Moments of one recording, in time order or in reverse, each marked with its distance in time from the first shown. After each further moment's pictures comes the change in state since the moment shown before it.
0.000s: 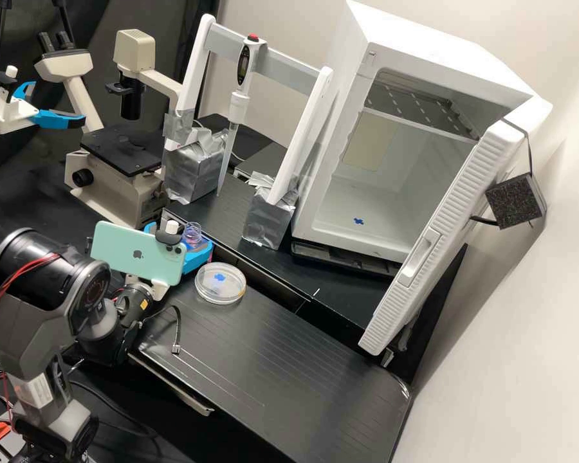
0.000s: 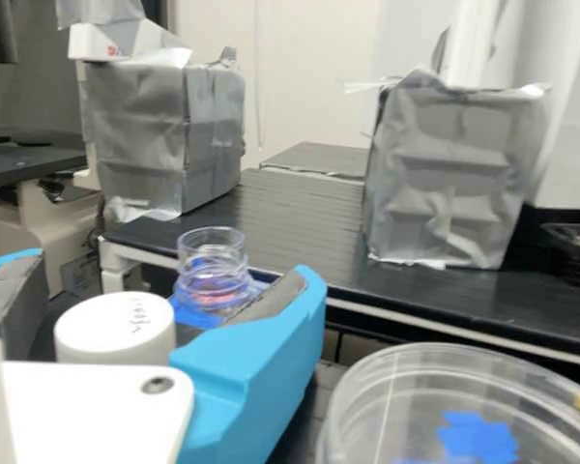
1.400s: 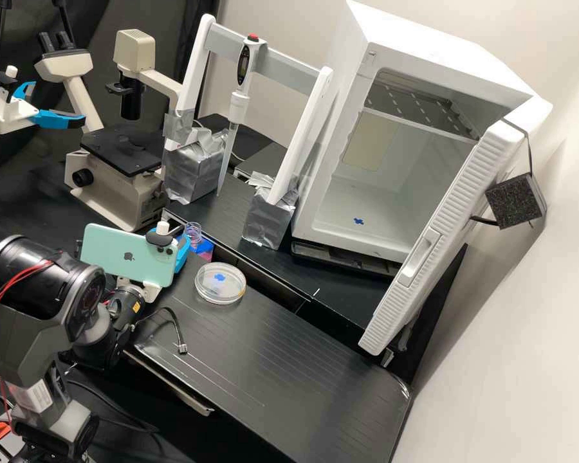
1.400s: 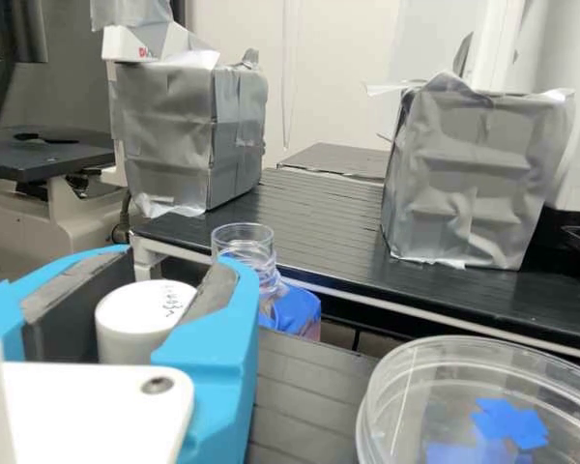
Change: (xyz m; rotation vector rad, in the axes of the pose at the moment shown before) arm -0.010 -0.005 -0.005 -0.012 0.012 -0.013
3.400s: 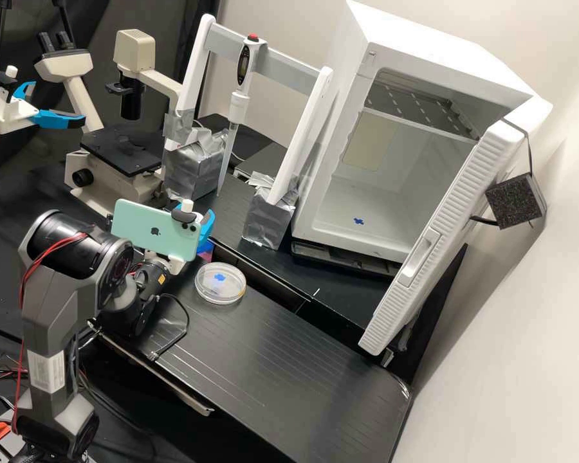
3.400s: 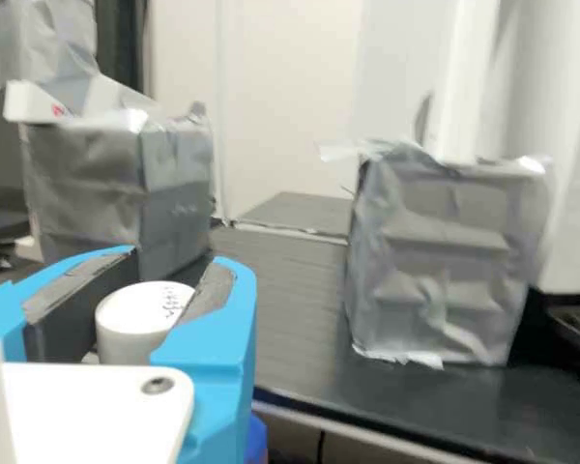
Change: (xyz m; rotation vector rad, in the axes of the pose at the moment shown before) arm 0.063 0.017 0.005 0.000 0.004 0.098
